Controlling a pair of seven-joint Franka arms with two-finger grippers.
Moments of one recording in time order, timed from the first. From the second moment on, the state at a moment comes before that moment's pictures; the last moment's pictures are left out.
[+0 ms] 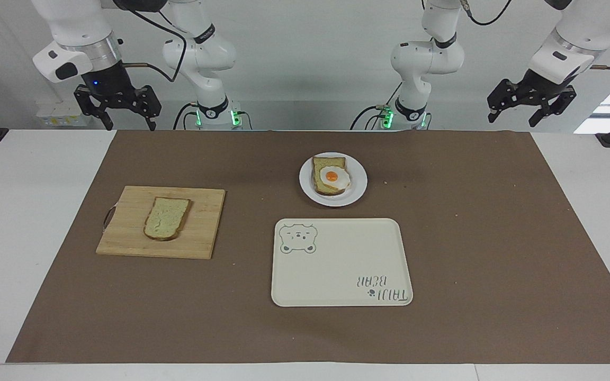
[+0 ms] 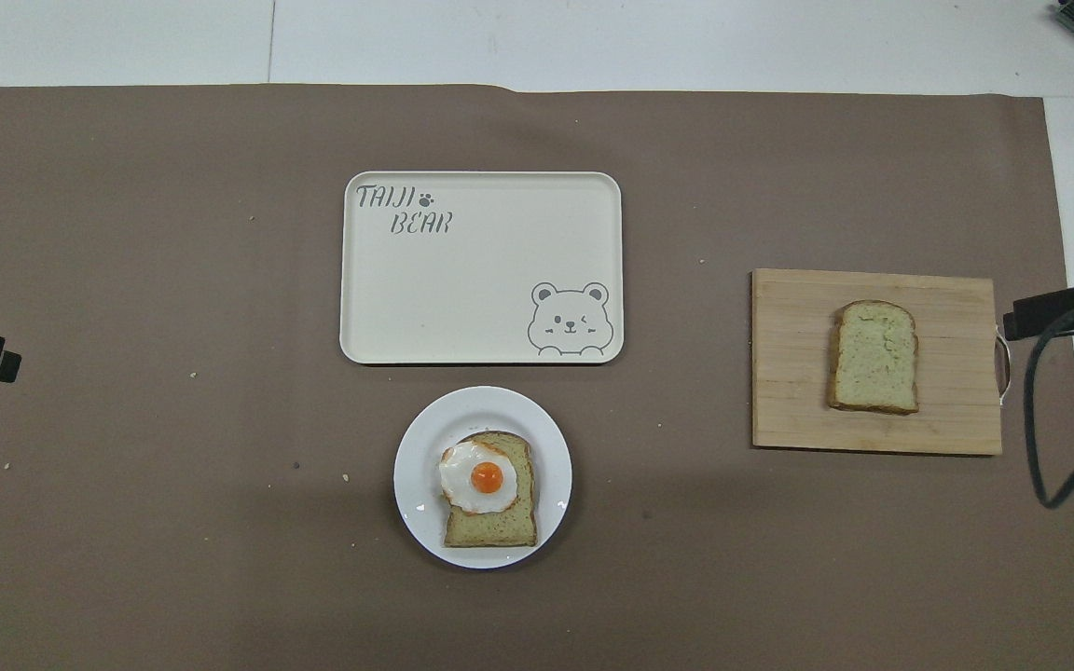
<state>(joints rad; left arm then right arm) -0.10 -0.04 0.07 -1.51 -0.02 1.48 0.15 -0.01 -0.07 -0.02 -1.59 -0.03 1.53 -0.03</state>
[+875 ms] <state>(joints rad) -0.10 -0.05 0.05 -1.56 0.02 1.56 0.15 -0.04 -0.03 -0.02 -1.82 -0.03 1.83 -0.03</state>
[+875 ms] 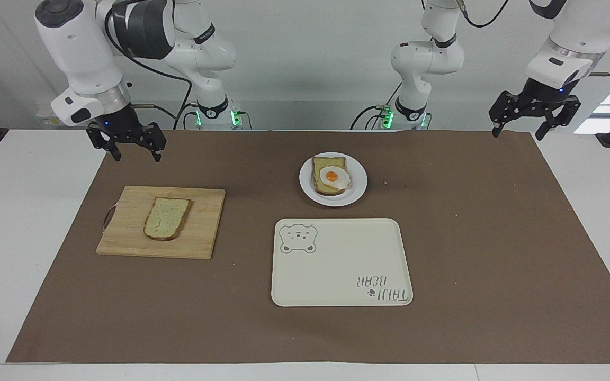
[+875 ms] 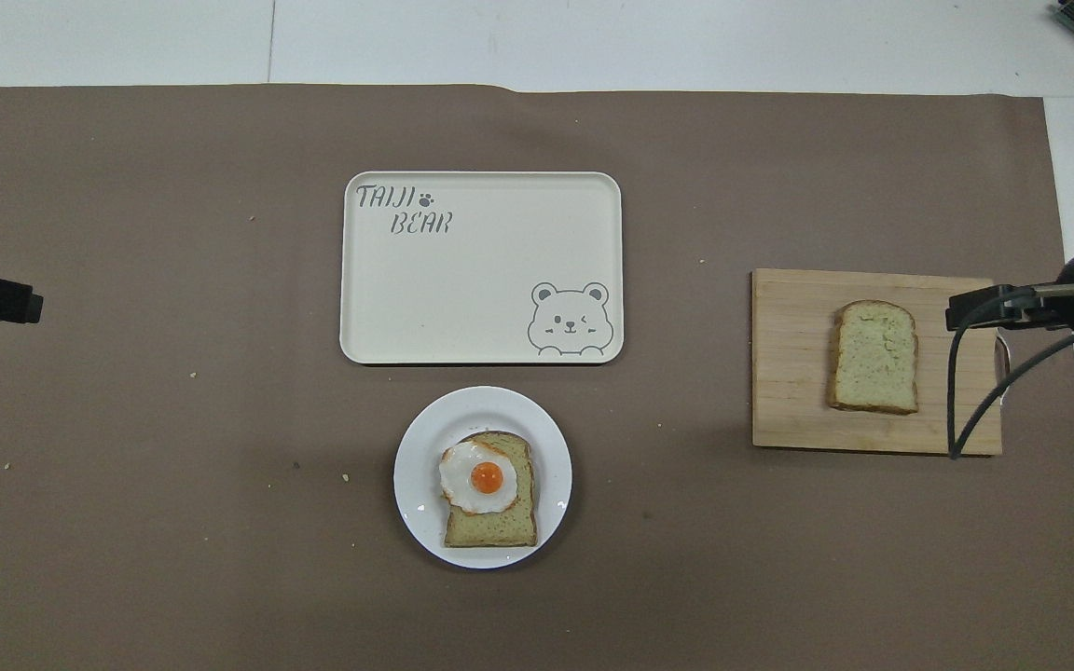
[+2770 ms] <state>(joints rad) -0.10 -0.03 0.06 -1.55 -0.01 1.49 0.14 -0.16 0.27 -0.02 -2.02 0.15 2.23 -0.31</state>
